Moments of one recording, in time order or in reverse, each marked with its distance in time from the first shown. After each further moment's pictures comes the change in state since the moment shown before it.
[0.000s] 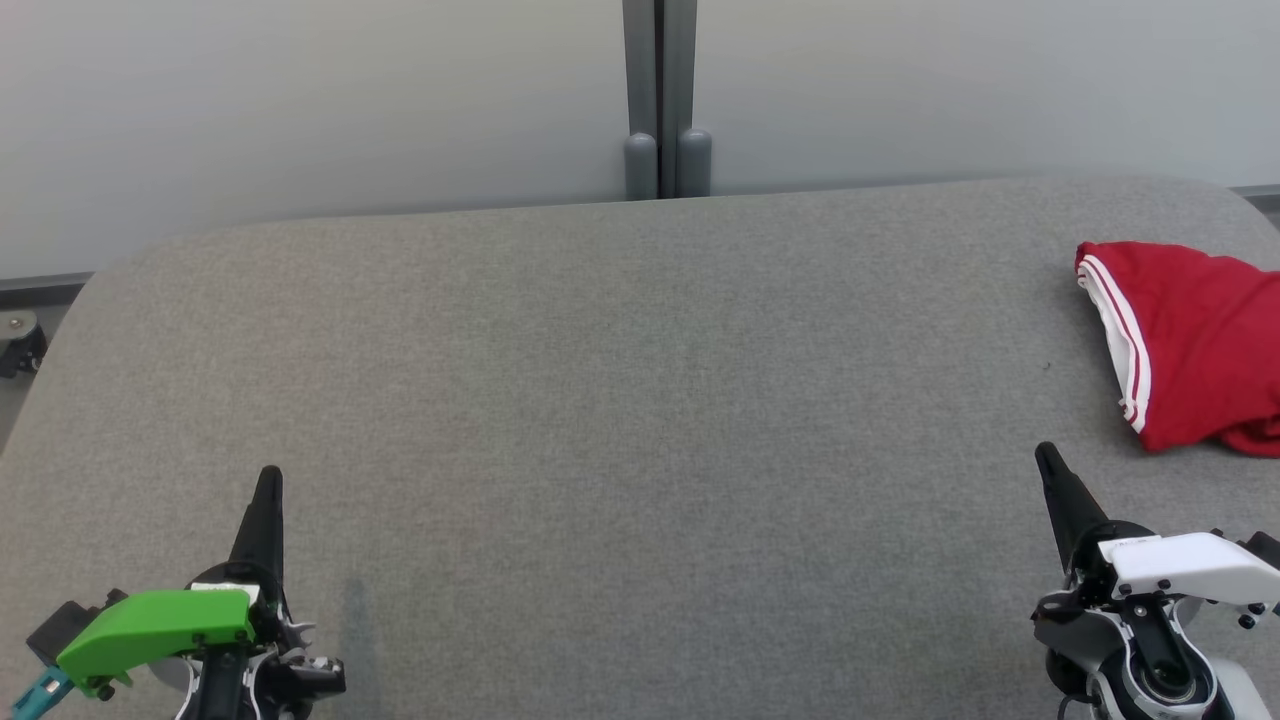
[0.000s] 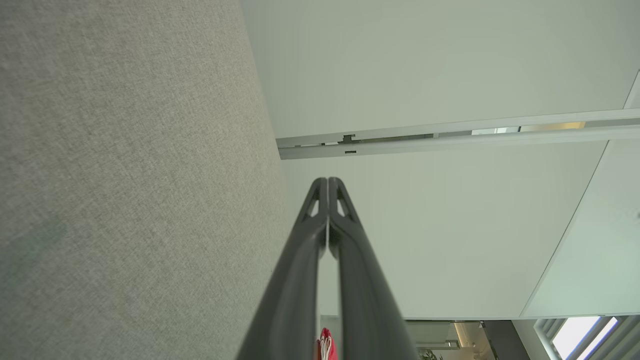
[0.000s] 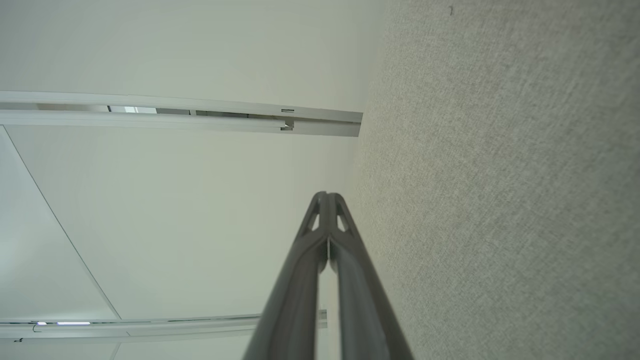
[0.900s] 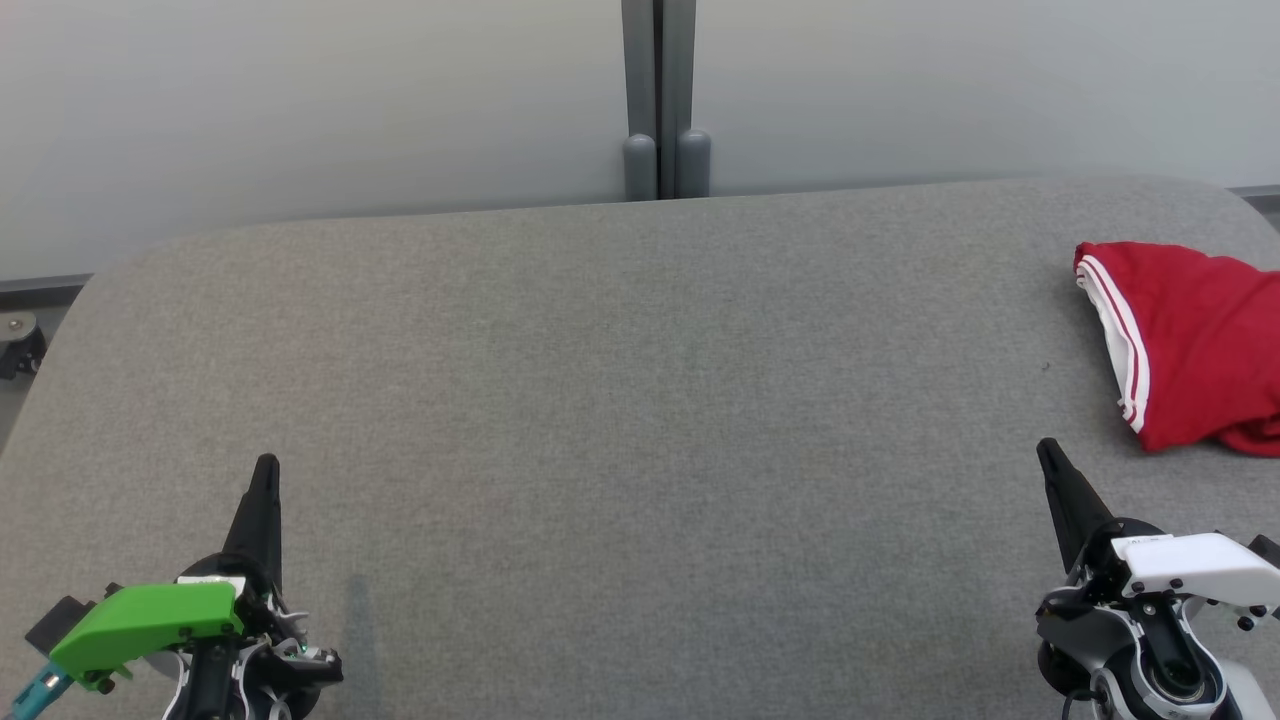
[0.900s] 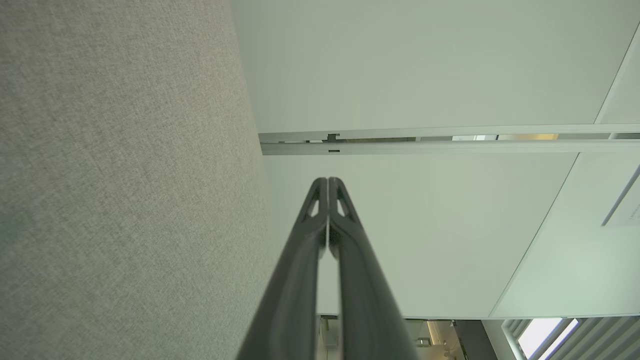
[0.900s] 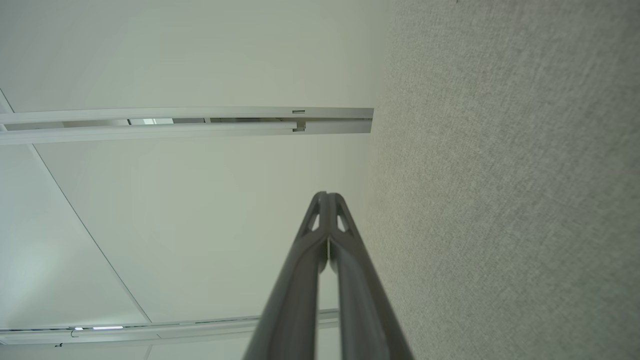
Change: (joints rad) left arm -0.010 0.000 0.007 -0.013 -0.082 0.001 0.021; right arm 0.003 -0.001 -0.006 -0.014 0.085 0.000 0.021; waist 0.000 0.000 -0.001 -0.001
